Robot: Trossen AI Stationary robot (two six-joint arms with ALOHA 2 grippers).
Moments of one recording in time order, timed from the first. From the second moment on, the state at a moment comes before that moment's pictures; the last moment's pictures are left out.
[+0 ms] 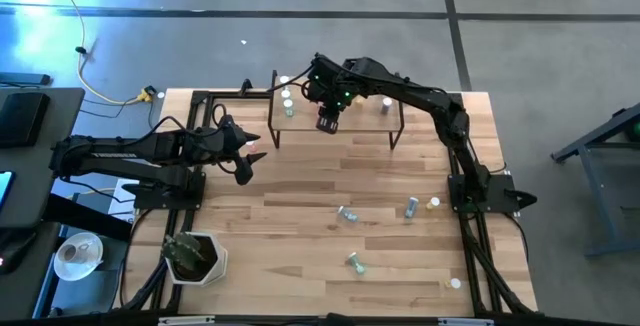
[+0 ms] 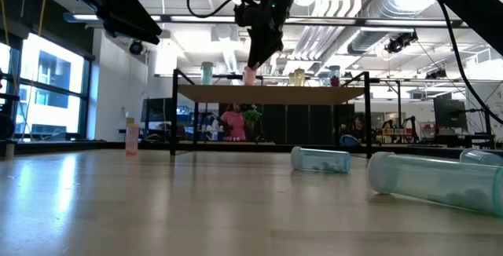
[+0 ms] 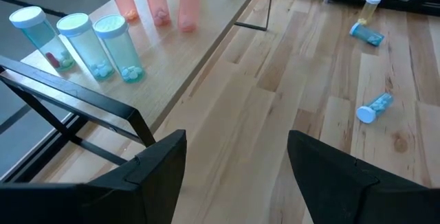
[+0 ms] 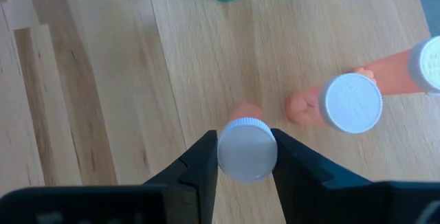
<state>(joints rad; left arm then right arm) 0.17 0.76 0.66 -0.45 -0.34 -0.16 -0.39 2.15 2.26 -1.22 -0.03 -0.16</state>
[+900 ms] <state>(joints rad) 0.17 0.76 0.66 -0.45 -0.34 -0.15 -0.39 2.15 2.26 -1.20 -0.02 -0.18</state>
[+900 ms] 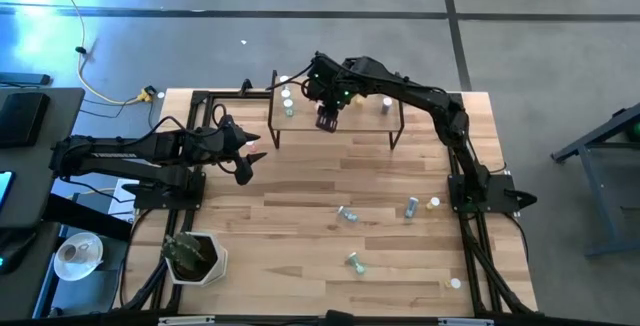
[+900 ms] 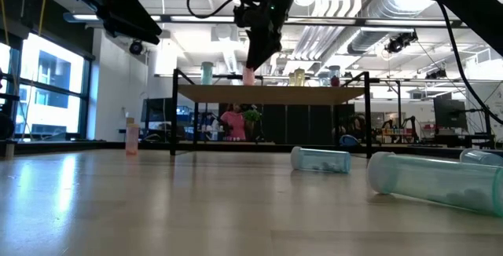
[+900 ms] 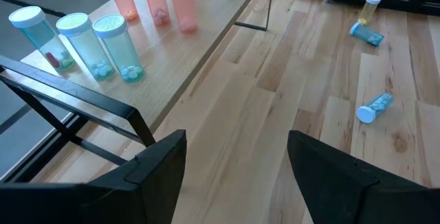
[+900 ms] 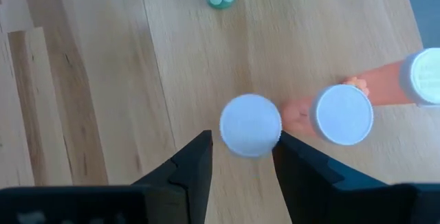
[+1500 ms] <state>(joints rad) 0.17 0.76 0.66 -0.45 -0.34 -0.15 -0.39 2.15 2.26 -1.24 0.01 -0.18</state>
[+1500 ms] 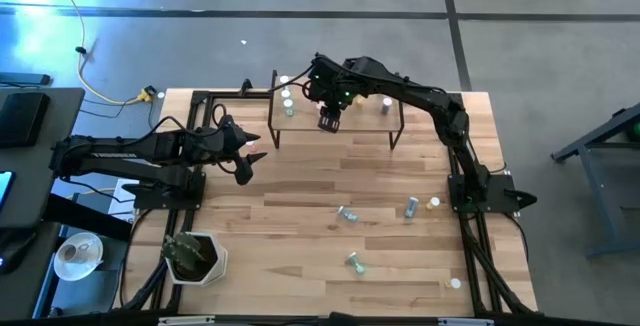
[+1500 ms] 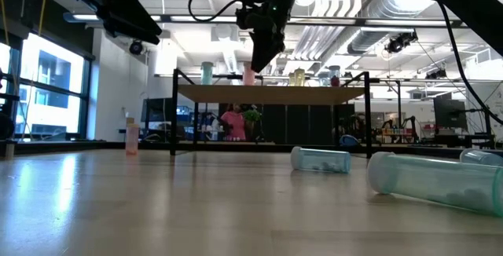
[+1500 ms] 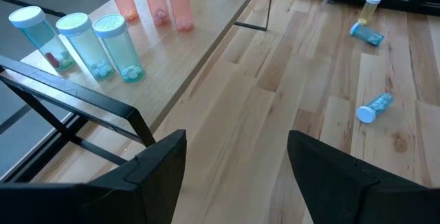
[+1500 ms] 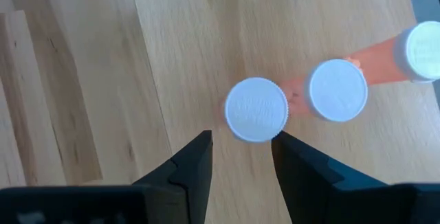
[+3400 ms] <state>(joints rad) 0.17 0.76 0.66 -0.49 -0.31 -0.17 0.10 1.38 1.14 -0.95 0.02 0.64</state>
